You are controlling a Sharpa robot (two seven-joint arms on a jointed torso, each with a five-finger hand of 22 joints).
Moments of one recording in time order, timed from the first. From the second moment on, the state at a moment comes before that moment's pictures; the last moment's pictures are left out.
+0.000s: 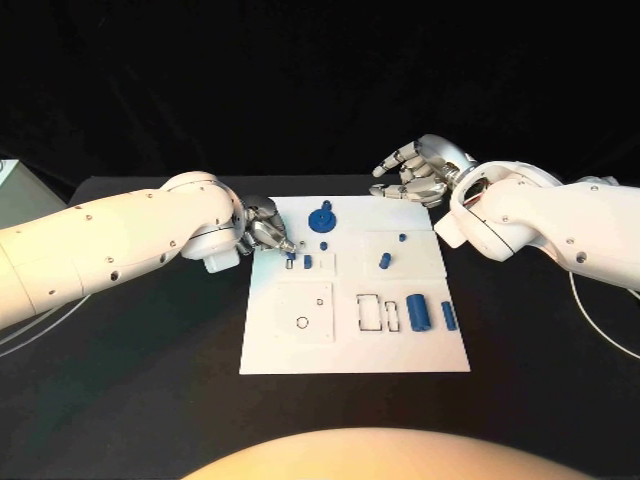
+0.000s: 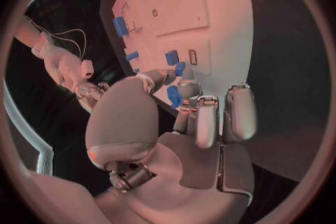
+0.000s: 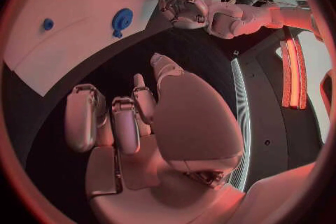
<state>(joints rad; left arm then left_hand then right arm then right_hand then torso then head) 1.31 -0.60 -0.12 1.29 -0.94 0.13 -0.45 1.14 -0.22 0.66 0.16 0.48 0.95 0.06 0.58 0.78 1.28 -0.02 1.12 0.80 1.47 -0.07 1.54 1.31 0.08 1.36 0.04 1.45 1.29 1.35 -0.83 -0.15 1.53 -0.85 -0.47 -0.11 1.44 -0.18 0.18 0.29 0.31 0.89 0.17 0.20 0.28 1.33 0.08 1.31 1.31 1.46 0.01 1.52 1.31 0.05 1.46 0.11 1.29 1.31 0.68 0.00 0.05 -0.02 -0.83</state>
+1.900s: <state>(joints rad) 1.31 -0.58 -0.12 1.25 -0.96 0.22 -0.46 1.14 -0.22 0.70 0.11 0.48 0.95 0.06 0.58 0.78 1.28 -0.02 1.12 0.80 1.47 -0.07 1.54 1.31 0.08 1.36 0.04 1.45 1.29 1.35 -0.83 -0.15 1.53 -0.85 -0.47 -0.11 1.43 -0.18 0.18 0.29 0.31 0.89 0.16 0.21 0.28 1.33 0.08 1.31 1.31 1.46 0.01 1.52 1.31 0.05 1.46 0.11 1.29 1.31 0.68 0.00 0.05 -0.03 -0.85</state>
